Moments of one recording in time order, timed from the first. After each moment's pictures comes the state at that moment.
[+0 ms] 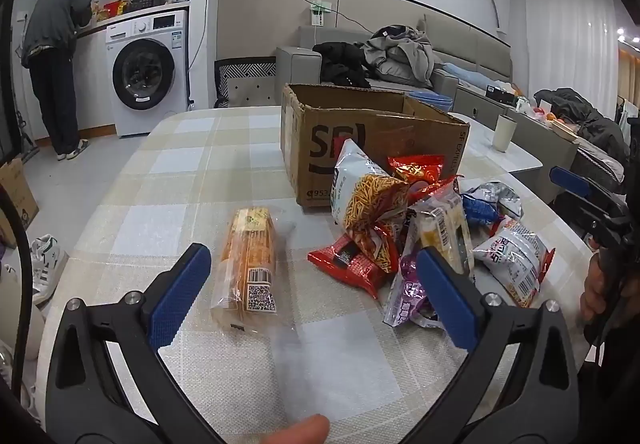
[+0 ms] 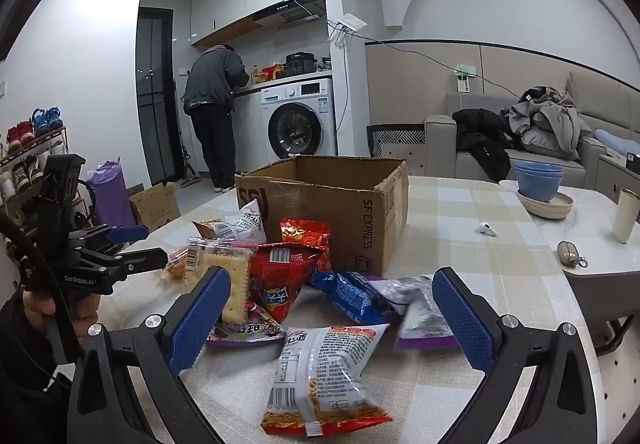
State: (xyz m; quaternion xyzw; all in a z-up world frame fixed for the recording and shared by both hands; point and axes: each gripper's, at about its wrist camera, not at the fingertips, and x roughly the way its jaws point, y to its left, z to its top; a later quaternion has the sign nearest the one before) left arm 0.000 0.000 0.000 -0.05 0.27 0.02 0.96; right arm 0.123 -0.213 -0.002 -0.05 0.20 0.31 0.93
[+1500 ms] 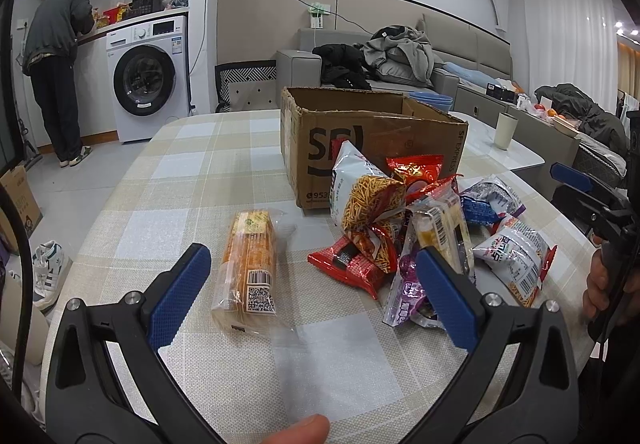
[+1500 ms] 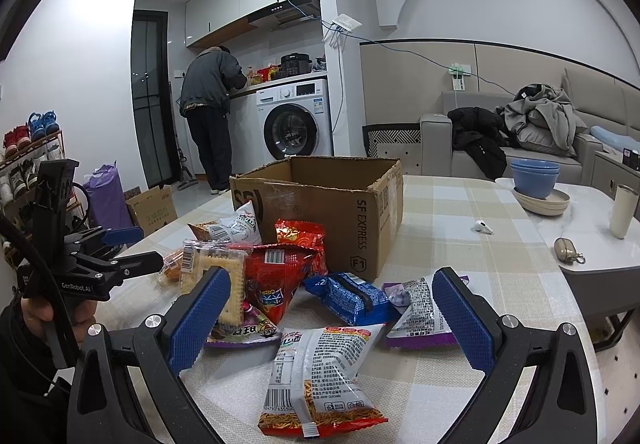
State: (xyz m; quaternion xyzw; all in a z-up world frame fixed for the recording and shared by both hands) left arm -0.004 0.000 0.004 -0.04 0.26 0.02 0.96; right arm 0.127 -0.219 0.000 -0.04 0.20 0.31 0.93
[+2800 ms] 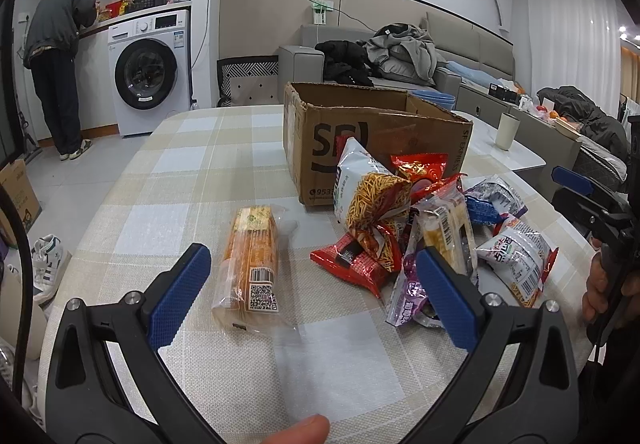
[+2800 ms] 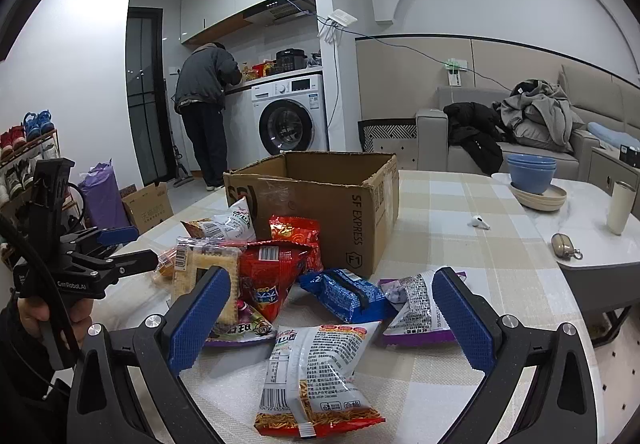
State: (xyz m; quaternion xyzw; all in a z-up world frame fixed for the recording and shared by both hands) left arm -0.002 -0.006 0.003 -0.05 0.27 0.02 0.96; right arm 0.126 -0.223 -0.001 -0.04 0.21 0.30 0.93
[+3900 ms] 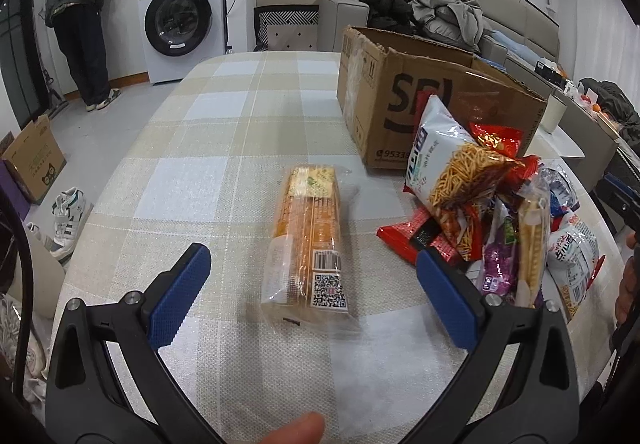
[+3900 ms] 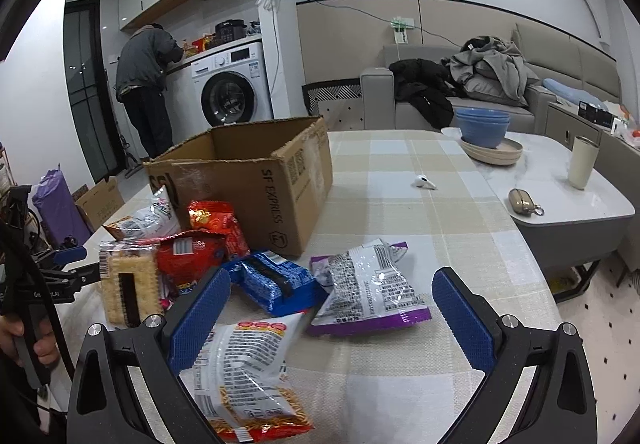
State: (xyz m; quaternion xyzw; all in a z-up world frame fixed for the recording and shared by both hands) left arm 0.043 0.038 -0.024 -0.08 0.37 0.09 0.92; right arm 0.176 -0.238 -0.009 -0.03 0.30 0.20 0.93
